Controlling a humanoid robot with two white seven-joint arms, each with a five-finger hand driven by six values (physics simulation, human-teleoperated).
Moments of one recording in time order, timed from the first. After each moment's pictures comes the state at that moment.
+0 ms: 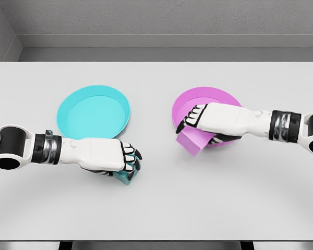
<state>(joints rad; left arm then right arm) -0.71 0.87 -1.03 -1.76 -0.43 -0.61 -0.42 -0.59 -0.84 0.71 -1.75 0.28 -0.48 0.48</state>
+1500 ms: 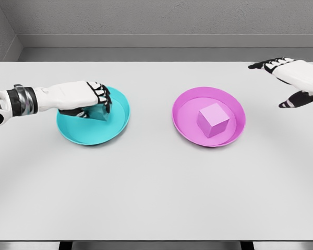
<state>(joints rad) -0.75 0.75 -0.76 -1.36 -0.49 -0.61 -0.43 -0.41 -0.99 0.35 -1.75 0.27 -0.14 0.47</state>
